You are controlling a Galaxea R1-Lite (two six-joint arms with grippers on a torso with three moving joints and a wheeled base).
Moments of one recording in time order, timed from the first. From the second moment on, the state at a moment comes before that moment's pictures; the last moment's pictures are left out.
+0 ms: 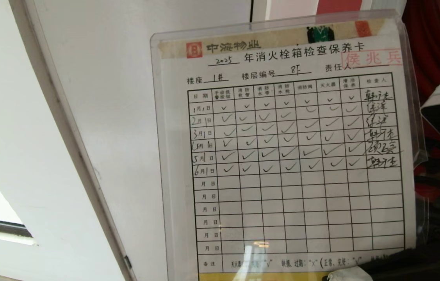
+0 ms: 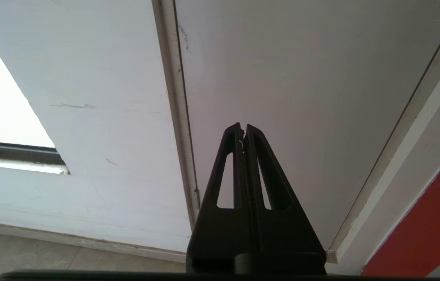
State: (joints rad) left arm 0.01 0.00 0.00 -0.01 0.01 0.00; right arm 0.78 1.21 -0.86 -0.24 0.79 0.40
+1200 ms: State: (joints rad) left arm 0.01 0.00 0.00 -0.01 0.01 0.00; right arm 0.77 0.98 -1.06 0.37 0.30 0.27
